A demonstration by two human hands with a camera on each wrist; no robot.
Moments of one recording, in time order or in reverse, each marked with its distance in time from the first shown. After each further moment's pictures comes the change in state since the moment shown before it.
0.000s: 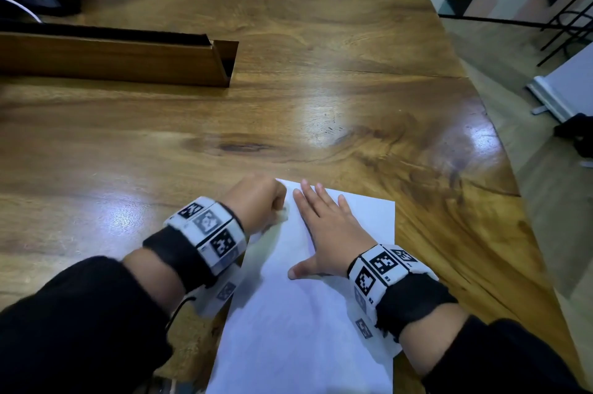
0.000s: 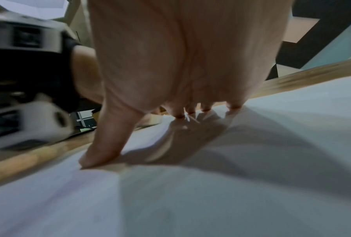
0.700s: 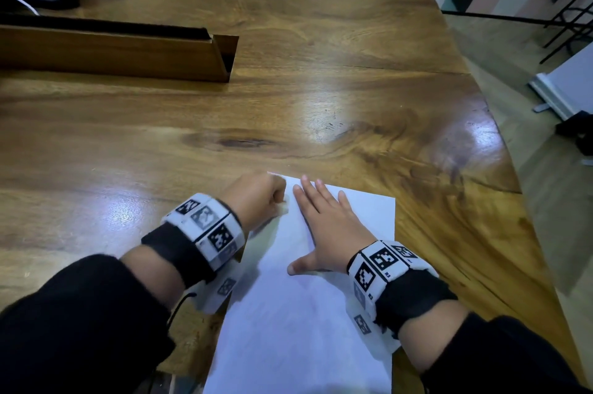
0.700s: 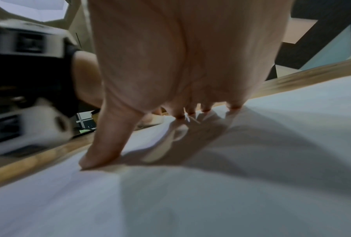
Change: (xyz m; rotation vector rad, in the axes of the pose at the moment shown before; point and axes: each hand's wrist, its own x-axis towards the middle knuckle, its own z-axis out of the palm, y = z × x) left_hand -0.002 0.001 0.001 -0.062 0.061 -0.003; right_hand -0.001 -0.001 0.000 0.001 0.005 0.002
